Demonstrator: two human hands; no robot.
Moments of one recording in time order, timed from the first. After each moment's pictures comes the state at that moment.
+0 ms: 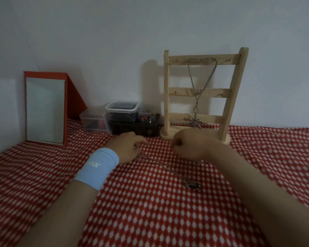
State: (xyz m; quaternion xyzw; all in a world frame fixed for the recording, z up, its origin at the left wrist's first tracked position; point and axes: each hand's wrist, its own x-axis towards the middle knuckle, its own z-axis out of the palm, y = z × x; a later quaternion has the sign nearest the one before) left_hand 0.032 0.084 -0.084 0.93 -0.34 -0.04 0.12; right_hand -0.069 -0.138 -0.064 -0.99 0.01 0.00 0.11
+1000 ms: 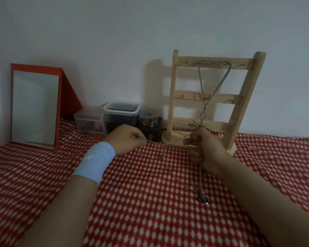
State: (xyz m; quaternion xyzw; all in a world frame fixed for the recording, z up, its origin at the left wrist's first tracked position) left_hand 0.067 0.078 -0.072 0.88 -0.29 -0.07 0.36; right_hand -0.053 -0.145 -0.083 -0.59 0.20 -0.07 0.78
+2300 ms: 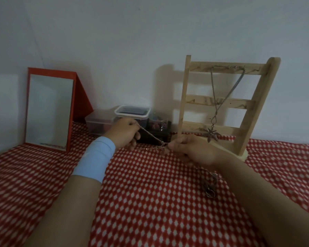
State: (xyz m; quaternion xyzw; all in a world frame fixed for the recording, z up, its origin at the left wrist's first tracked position) left_hand 0.075 0.095 -0.048 0.83 -0.16 -0.10 0.52; right_hand -0.033 -0.114 -0.069 -0.83 -0.05 0.07 0.55
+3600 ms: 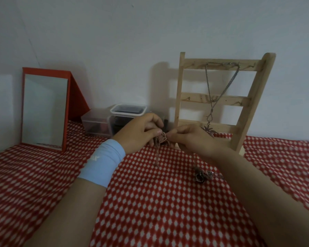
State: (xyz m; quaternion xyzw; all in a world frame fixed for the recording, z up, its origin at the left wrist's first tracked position) left_hand 0.045 0.069 -0.045 0.80 -0.38 -0.05 0.45; right_hand -0.038 -0.113 -0.049 -0.83 0.00 -0.02 0.55
